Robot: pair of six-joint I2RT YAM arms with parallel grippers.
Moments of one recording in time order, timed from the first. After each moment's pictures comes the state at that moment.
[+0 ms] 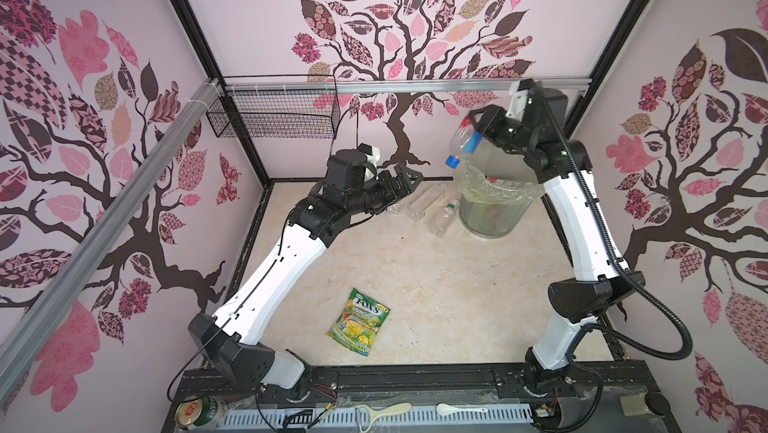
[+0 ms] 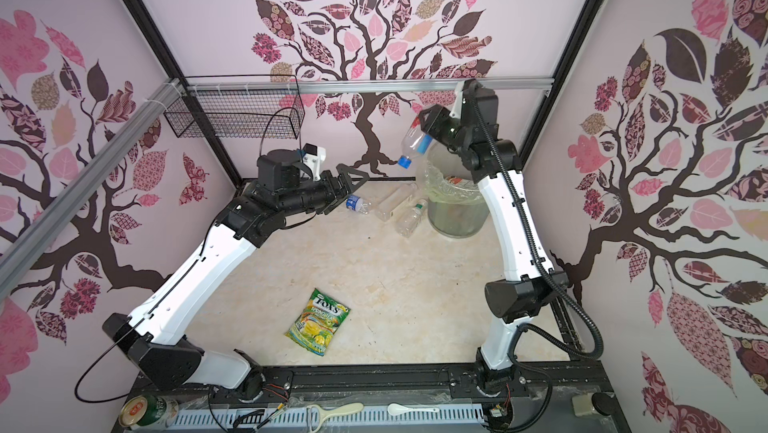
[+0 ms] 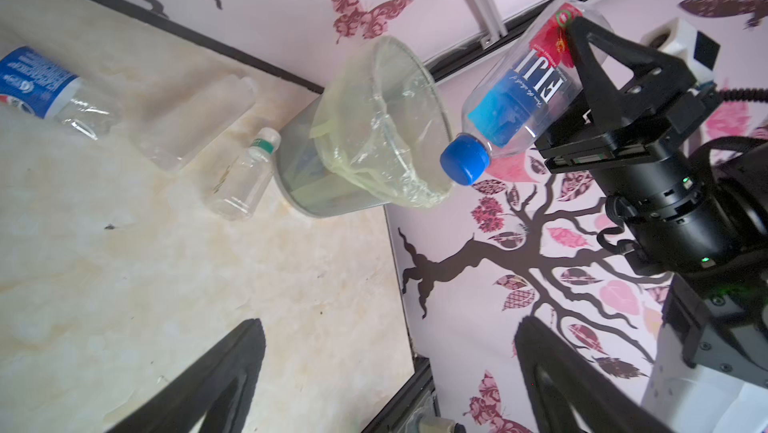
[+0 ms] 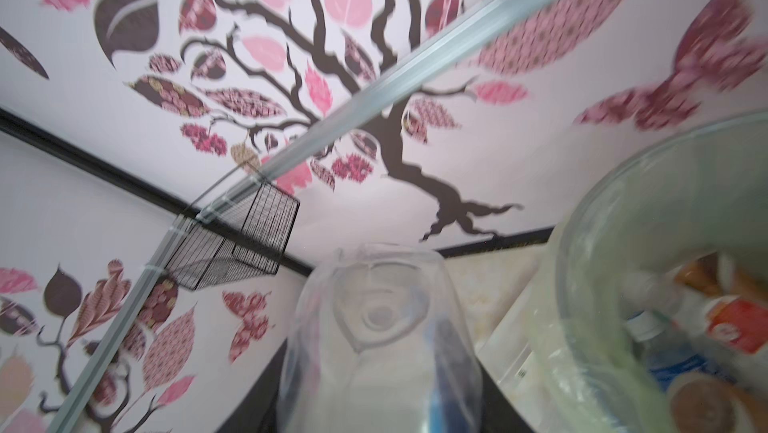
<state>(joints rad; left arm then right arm) -0.56 1.45 1.68 -0.54 0.30 -0.93 0.23 1.81 2.37 -0.72 -0.10 0.61</state>
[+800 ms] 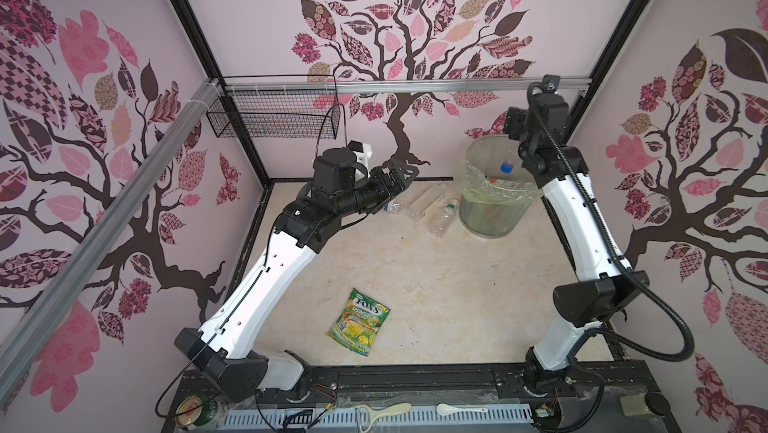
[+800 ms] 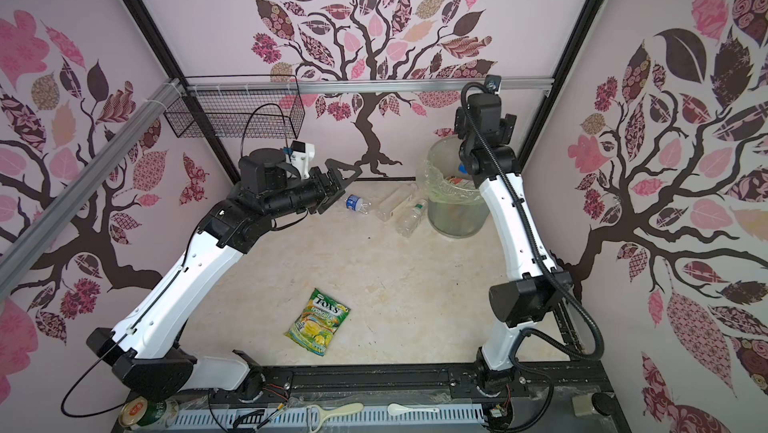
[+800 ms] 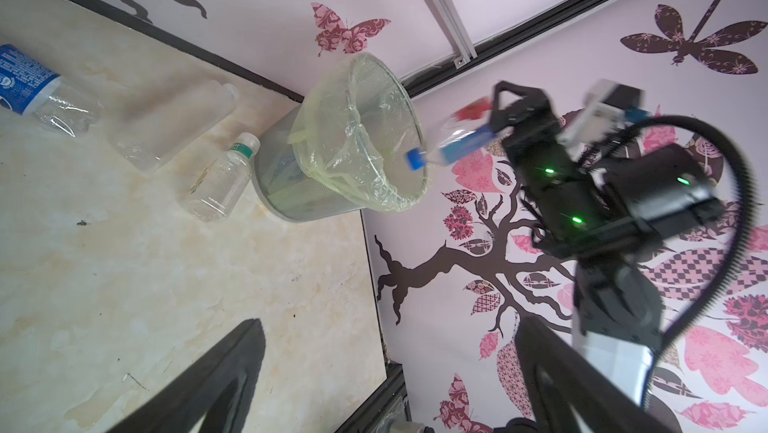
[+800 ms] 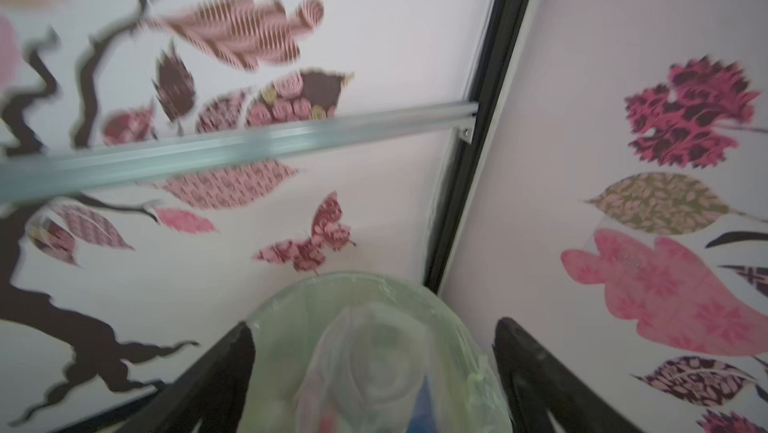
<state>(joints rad) -0.56 1.39 1.67 -0.56 0.30 -0.97 0.19 1.81 2.13 -0.57 0.61 0.07</state>
